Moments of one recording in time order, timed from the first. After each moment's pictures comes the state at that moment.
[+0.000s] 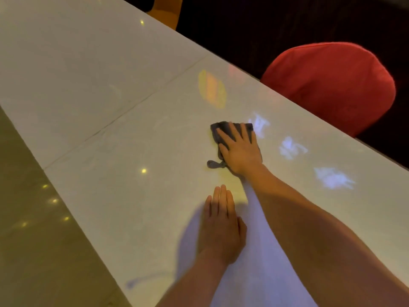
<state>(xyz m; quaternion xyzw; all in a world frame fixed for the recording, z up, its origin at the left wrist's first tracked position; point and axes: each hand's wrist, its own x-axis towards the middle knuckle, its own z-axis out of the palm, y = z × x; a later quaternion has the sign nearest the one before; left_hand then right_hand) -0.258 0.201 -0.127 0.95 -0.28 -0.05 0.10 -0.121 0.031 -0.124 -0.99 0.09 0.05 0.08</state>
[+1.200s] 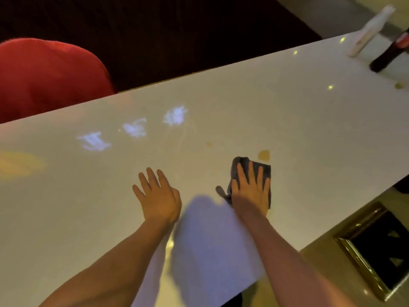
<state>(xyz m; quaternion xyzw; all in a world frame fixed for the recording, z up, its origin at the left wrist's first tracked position) -0.363 0.115 -0.118 0.77 -0.61 -0.18 -0.03 -0.596 0.117 -0.106 -0.63 0.77 0.03 0.08</state>
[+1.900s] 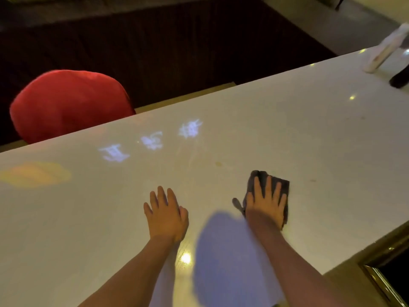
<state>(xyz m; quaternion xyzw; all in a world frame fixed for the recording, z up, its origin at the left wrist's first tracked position) -0.358 0.118 -0.098 0.77 -0.61 -0.17 -0.04 -0.614 0.095 -0.105 -0.60 0.79 0.02 0.11</state>
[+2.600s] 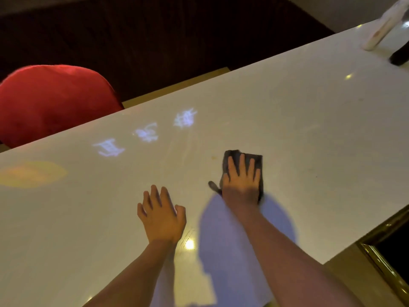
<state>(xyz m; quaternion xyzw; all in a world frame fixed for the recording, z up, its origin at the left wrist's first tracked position) -0.361 0.119 -0.112 0.79 -0.59 -0.15 0.03 -0.565 0.052 -0.106 -0.64 0.76 -0.04 0.10</state>
